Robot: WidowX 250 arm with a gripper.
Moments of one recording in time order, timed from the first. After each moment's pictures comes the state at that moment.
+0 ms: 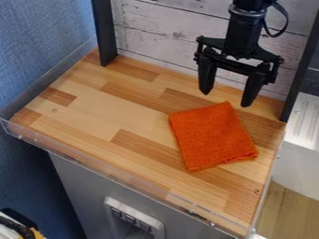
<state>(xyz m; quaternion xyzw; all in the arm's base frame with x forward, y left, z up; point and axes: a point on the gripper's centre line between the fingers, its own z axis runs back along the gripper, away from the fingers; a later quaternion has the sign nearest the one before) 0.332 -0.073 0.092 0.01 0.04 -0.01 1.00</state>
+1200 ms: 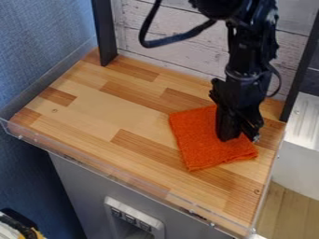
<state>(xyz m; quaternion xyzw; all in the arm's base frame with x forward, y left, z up) 0.323 -0.089 0.028 0.00 -0.02 -0.33 0.95</state>
